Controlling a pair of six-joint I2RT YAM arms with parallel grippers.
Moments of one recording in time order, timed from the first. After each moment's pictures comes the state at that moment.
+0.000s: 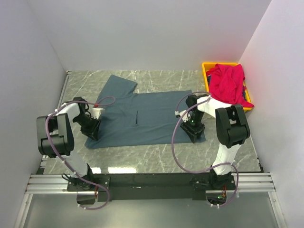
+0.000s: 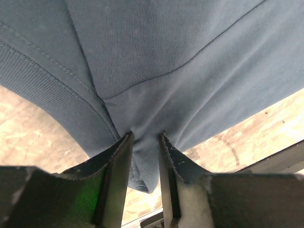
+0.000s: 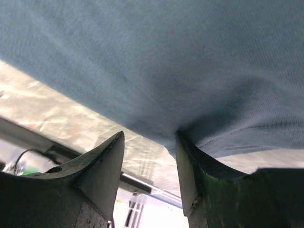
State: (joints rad) left arm 0.15 1.70 1.00 -0.88 0.30 0.52; right arm 0.25 1.86 1.16 -1.06 -0.14 -0.51
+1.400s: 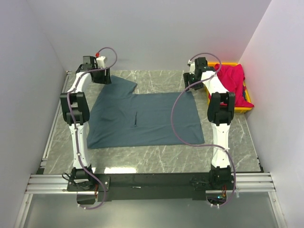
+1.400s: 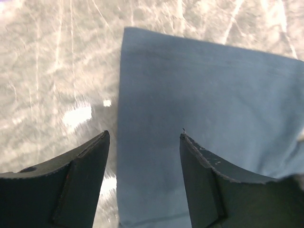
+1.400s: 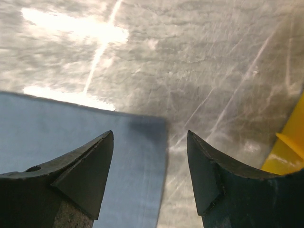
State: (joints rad) left arm 0.05 2.46 2.18 -0.54 0.35 0.14; right arm 0.07 2.43 2.19 -0.79 -0.13 -0.10
